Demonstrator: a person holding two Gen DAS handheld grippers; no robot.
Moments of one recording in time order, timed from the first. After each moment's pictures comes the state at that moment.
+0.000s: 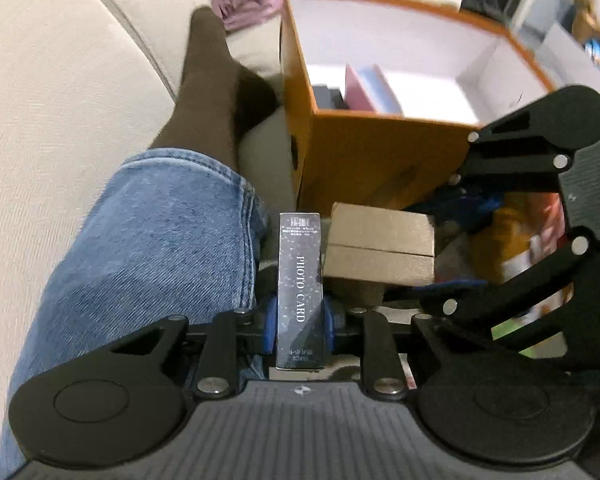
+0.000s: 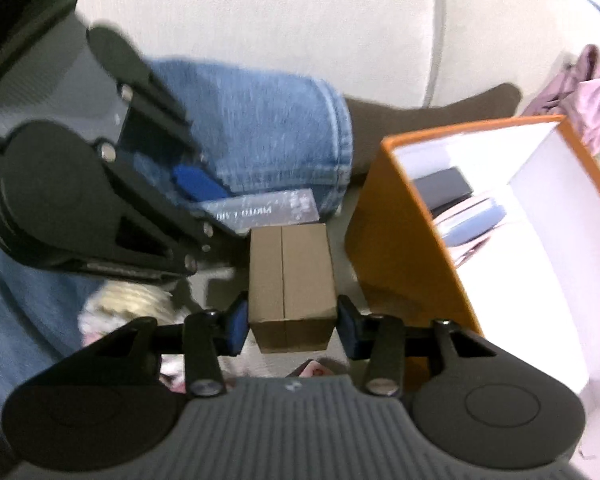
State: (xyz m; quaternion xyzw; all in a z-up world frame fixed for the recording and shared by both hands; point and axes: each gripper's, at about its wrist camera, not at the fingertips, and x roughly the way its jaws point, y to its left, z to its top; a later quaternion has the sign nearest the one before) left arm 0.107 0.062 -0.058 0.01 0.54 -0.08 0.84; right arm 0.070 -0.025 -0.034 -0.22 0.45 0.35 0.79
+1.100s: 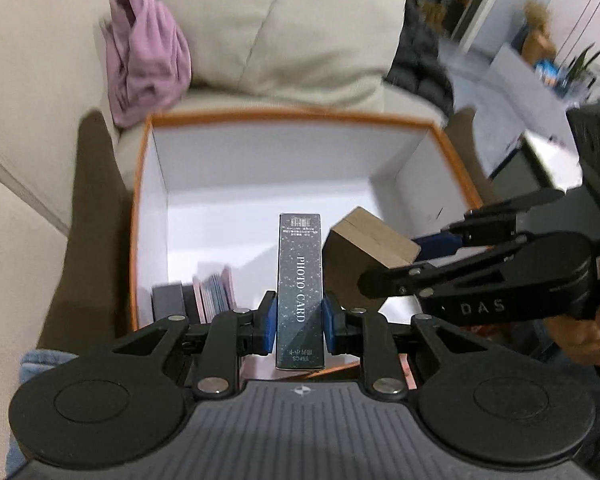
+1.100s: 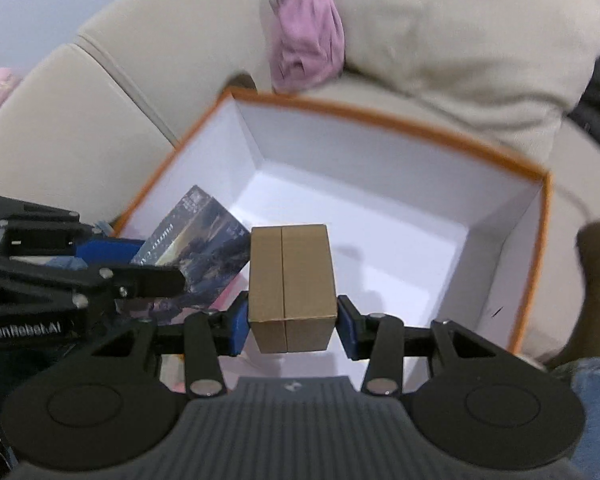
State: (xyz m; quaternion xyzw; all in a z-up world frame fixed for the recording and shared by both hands) left arm 0.224 -0.033 -0.019 0.00 0.53 -0.16 0.84; right arm 0.224 -0.262 -0.032 0.07 0.52 0.15 0.84
